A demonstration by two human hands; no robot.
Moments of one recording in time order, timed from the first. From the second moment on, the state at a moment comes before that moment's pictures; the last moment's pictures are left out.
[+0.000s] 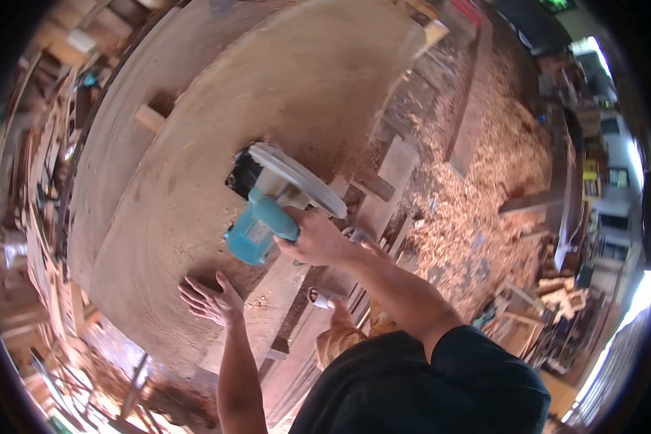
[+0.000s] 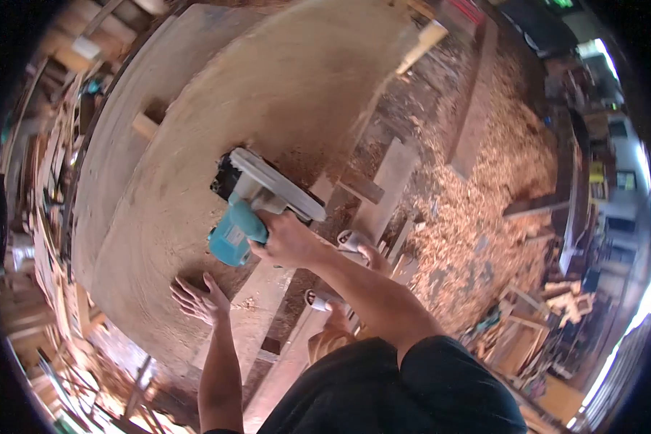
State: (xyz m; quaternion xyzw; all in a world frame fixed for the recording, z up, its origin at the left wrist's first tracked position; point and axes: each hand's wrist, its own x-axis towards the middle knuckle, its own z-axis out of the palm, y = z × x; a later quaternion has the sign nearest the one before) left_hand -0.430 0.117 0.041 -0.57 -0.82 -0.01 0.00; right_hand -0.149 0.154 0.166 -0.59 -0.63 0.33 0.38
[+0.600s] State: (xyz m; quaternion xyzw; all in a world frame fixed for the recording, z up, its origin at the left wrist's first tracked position) left_hand -0.431 0.110 0.044 -0.57 -0.82 -0.02 0.01; right_hand -0.150 0.147 0.159 -0.60 -0.64 0.28 0.39
